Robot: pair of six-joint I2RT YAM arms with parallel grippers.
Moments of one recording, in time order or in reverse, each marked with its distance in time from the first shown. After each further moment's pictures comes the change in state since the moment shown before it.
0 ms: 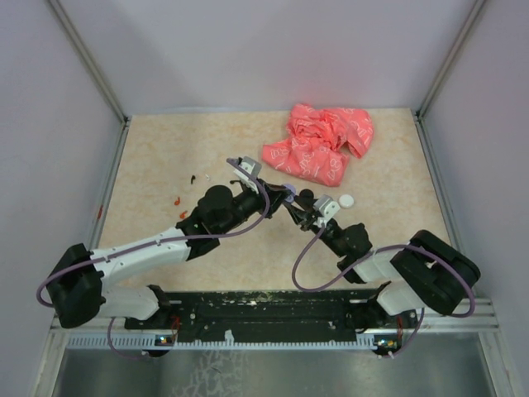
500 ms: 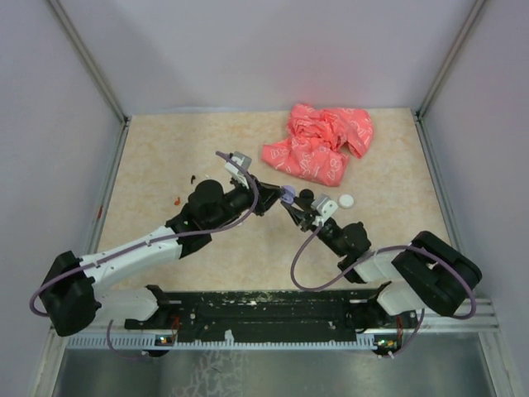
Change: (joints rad) left arm 0.089 -0.064 0.000 -0.081 0.111 -0.089; right arm -0.008 -0.012 0.000 -0.067 -0.012 -0.004
